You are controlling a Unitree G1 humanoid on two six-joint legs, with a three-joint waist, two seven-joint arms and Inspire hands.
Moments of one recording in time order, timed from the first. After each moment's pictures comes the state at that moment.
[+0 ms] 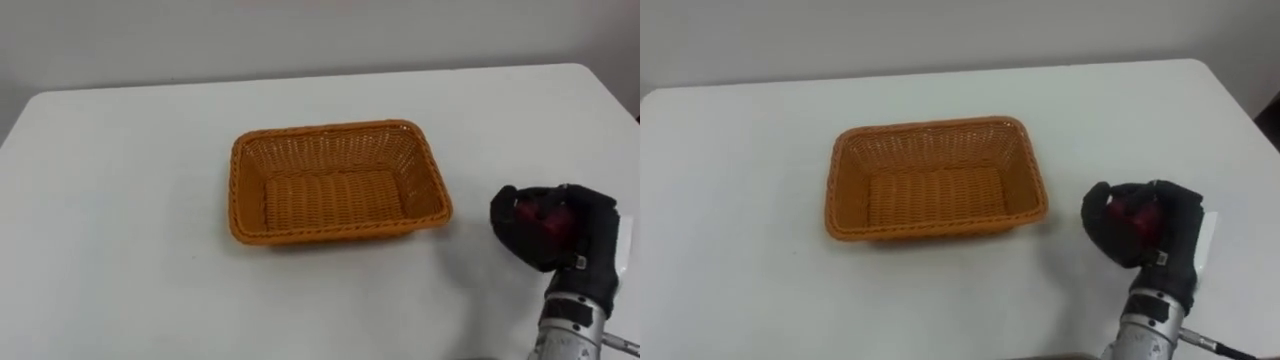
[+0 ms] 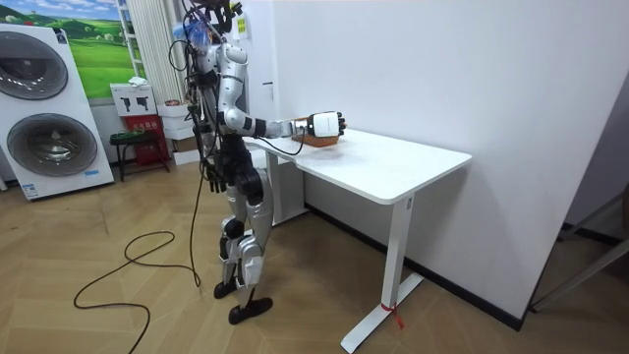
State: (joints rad) left arm 0.25 0.23 -0.03 1.23 0.04 -0.02 0.09; right arm 0.33 -0.27 0.06 -0.04 0.00 -0.26 -0.64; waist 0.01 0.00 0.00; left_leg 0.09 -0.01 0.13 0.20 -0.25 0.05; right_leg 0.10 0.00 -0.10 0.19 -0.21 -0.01
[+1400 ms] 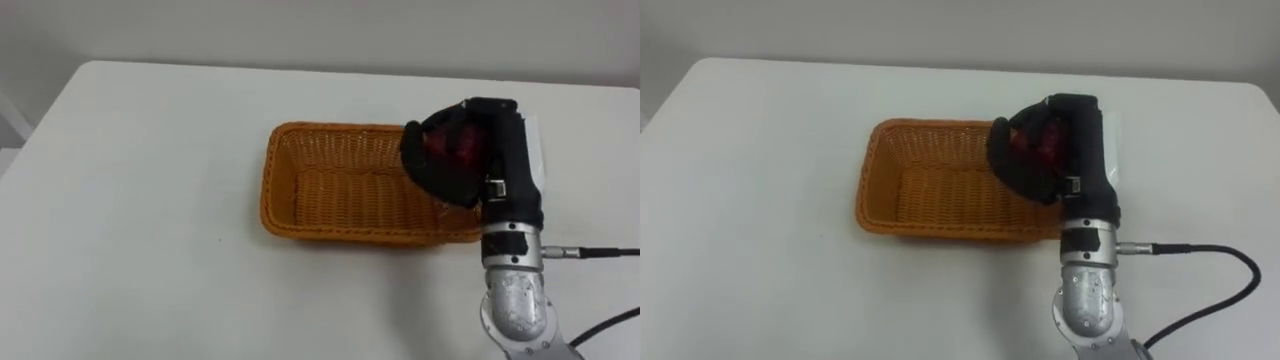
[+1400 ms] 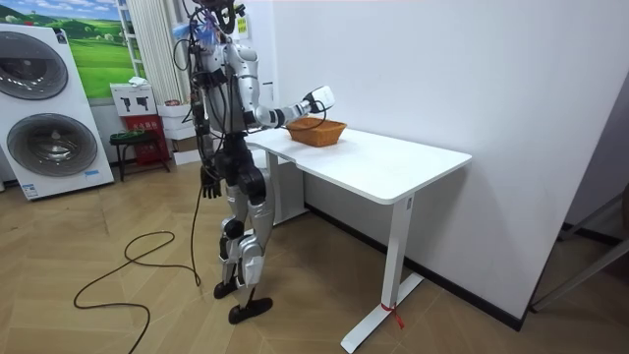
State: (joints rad) left arm 0.21 0.24 -0.08 1.27 0.06 0.03 0.06; right arm 0.09 -0.31 0.25 -0.14 -0.17 -0.18 -0.49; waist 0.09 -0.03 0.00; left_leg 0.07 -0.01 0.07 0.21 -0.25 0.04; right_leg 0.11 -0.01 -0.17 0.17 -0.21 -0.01
